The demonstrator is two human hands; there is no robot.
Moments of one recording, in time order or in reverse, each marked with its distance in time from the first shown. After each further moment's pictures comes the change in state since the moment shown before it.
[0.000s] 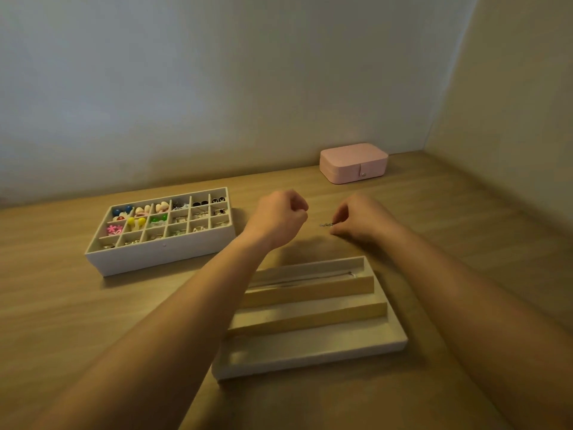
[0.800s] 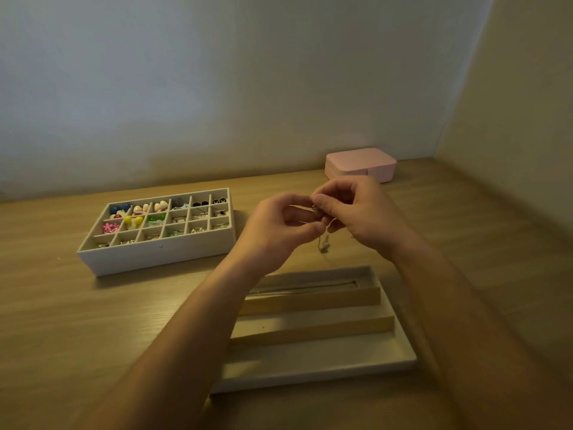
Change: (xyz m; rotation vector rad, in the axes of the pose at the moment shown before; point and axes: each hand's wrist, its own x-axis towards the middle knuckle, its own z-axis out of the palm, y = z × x) left_hand -0.049 0.010 -0.017 -0.661 -0.076 0.070; right_hand -0.047 -0.043 -0.016 0.714 0.116 -0.386
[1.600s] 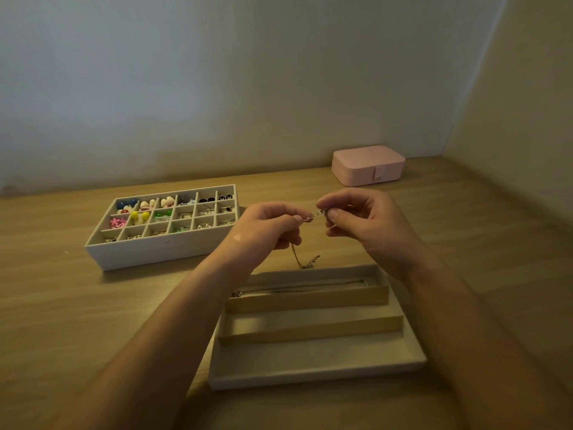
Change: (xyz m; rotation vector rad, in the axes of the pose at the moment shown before) left_hand -0.009 -0.006 -0.023 -0.014 0.026 -0.174; right_hand -0.023 0.008 0.008 0.185 0.013 0.026
